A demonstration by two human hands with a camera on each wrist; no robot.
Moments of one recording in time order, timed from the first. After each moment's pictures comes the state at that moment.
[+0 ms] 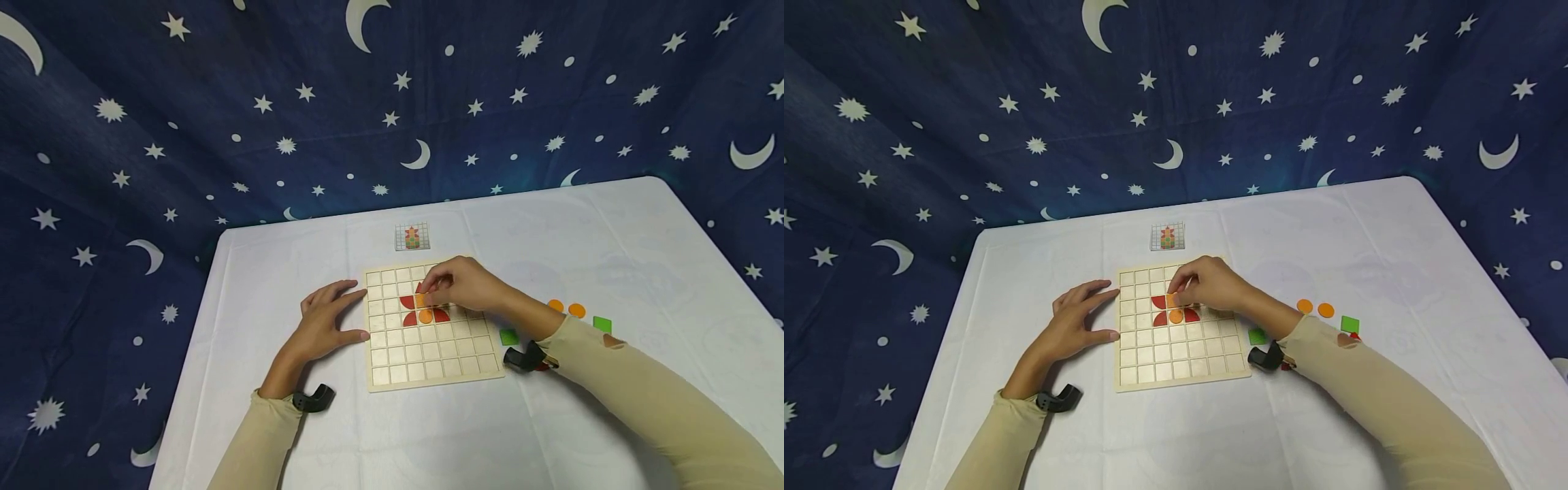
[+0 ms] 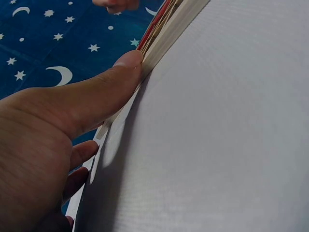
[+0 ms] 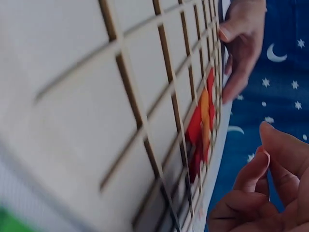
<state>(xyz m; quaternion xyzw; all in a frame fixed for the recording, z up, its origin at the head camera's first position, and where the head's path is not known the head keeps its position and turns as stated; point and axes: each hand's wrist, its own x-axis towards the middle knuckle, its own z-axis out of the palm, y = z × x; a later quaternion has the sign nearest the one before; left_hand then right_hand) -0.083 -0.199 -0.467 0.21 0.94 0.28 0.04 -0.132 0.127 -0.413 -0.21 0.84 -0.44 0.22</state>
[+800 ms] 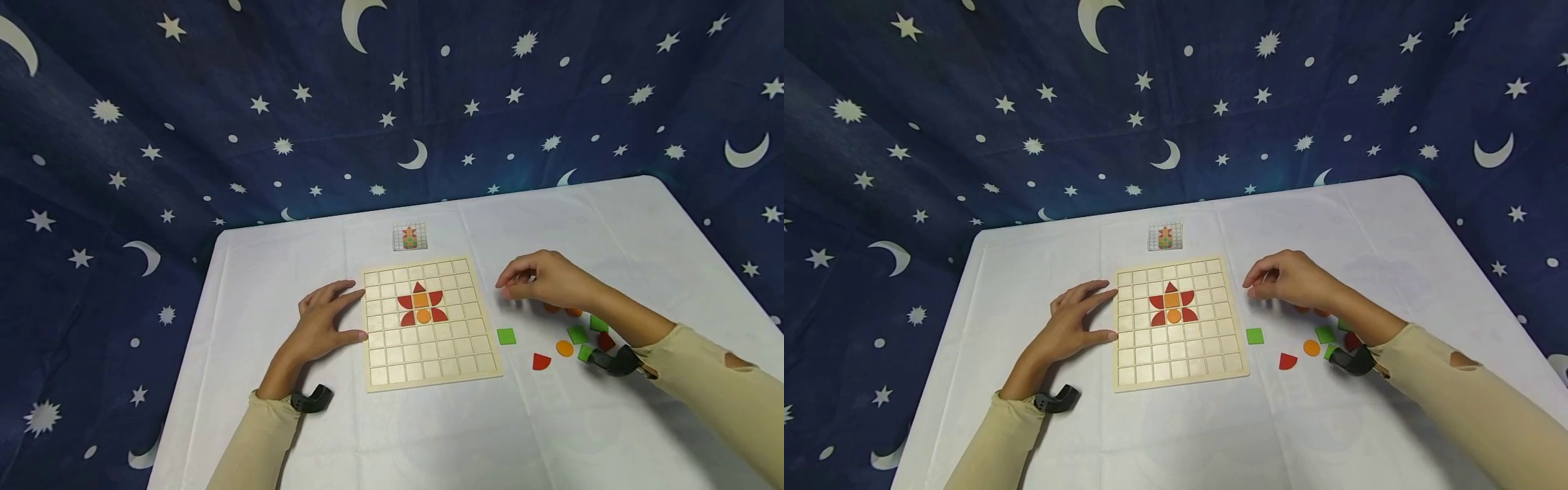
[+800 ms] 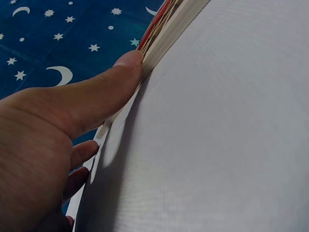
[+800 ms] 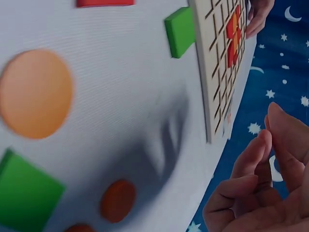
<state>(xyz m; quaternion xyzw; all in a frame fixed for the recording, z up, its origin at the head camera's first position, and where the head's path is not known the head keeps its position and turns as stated) -0.083 -0.199 -0.467 0.22 0.94 0.28 0.04 -0.112 0.243 -0.388 -0.12 0.90 -0.36 0.21</state>
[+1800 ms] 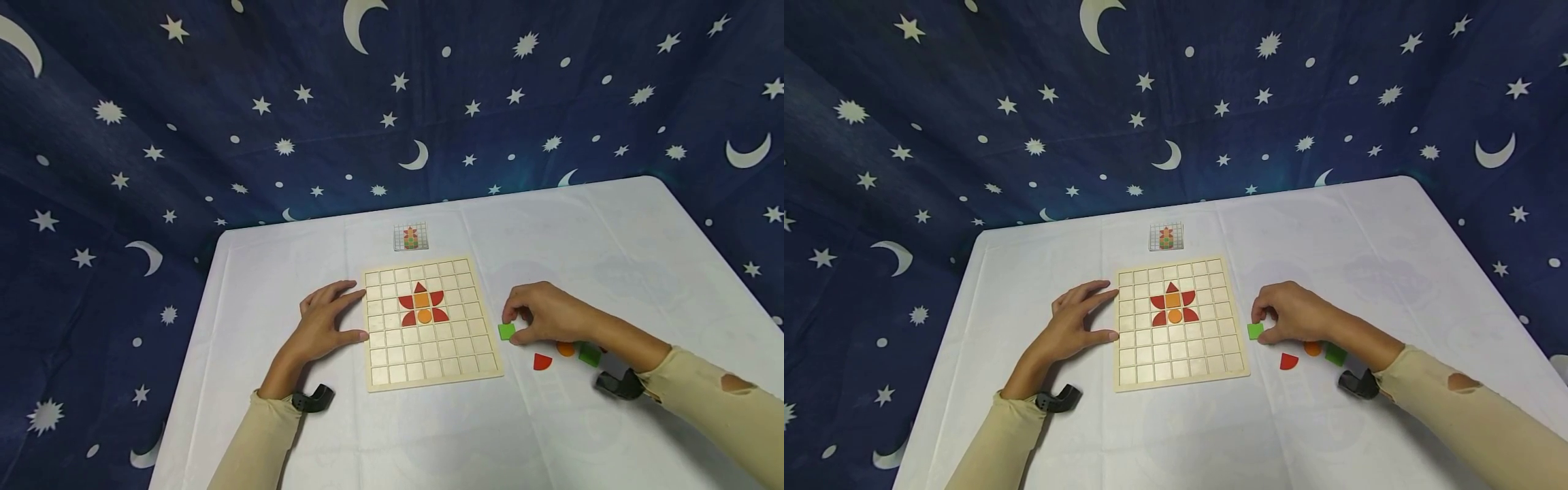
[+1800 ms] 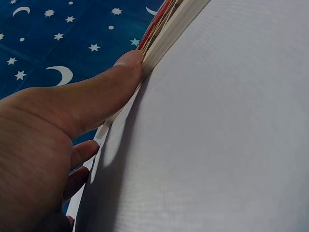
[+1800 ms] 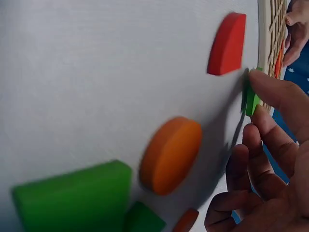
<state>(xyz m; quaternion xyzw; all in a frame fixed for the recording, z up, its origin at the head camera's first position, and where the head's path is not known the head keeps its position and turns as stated) -0.083 -0.199 -0.468 0.22 0.93 0.28 0.04 -0.085 0.247 -0.427 -0.28 0.90 -0.27 0.19</state>
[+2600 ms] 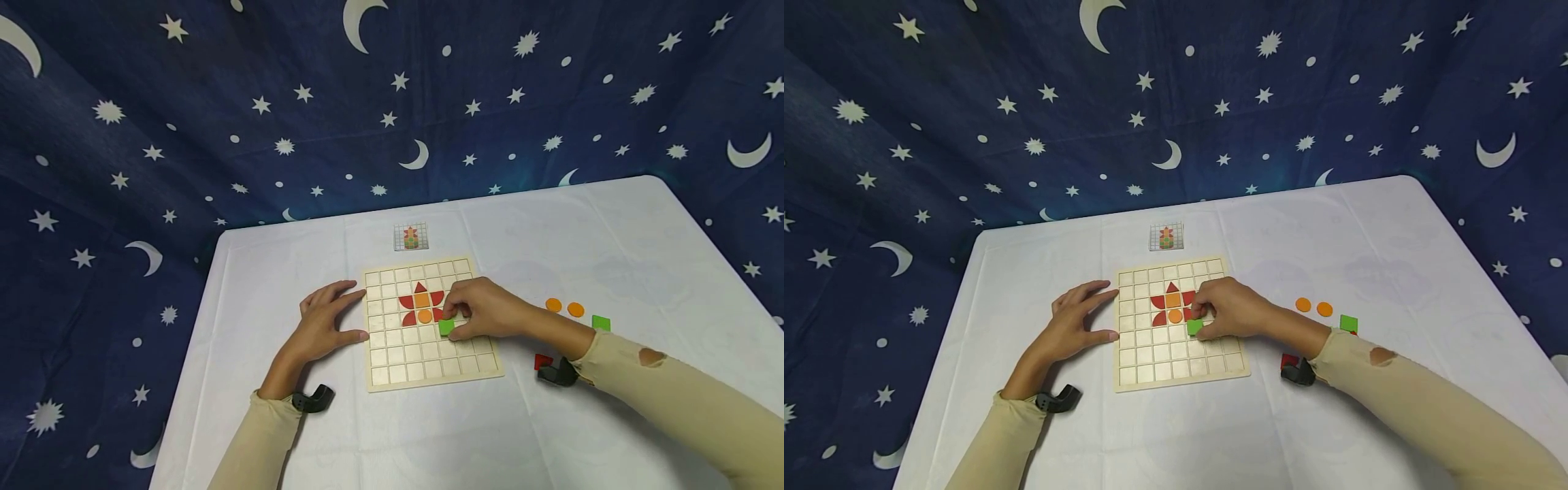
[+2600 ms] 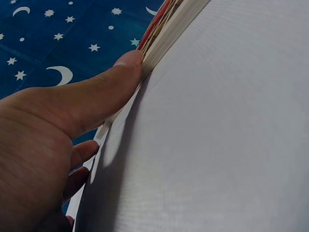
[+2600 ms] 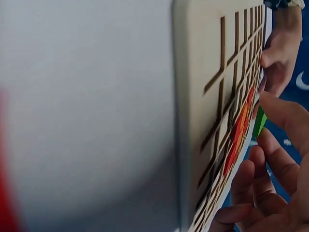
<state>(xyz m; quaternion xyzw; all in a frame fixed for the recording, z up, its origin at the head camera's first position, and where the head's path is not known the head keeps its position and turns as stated) -0.083 -0.200 -0.468 0.22 0.93 0.28 0.04 -0.099 0.159 -0.421 -0.34 0.87 -0.32 0.16</state>
